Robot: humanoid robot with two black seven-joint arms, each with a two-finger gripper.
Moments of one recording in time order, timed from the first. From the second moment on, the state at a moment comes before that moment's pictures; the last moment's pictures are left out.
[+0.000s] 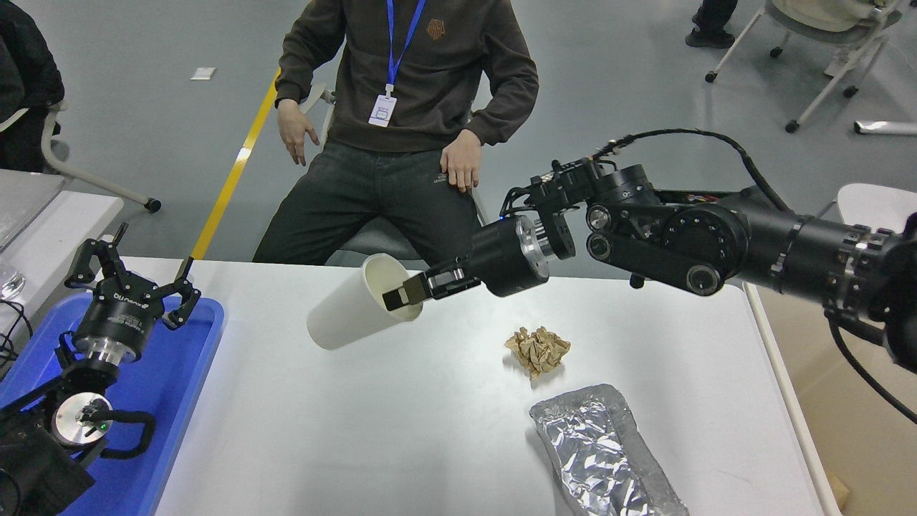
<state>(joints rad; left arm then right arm) -0.55 0.46 -0.59 -0.39 -0.23 -0.70 -0.59 1.40 -0.18 -0.03 0.87 -1.00 0.46 0.54</state>
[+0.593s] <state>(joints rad) -0.55 0.46 -0.59 -0.39 -0.23 -0.70 -0.59 1.30 -0.23 0.01 0.36 -0.66 0.45 0.54</state>
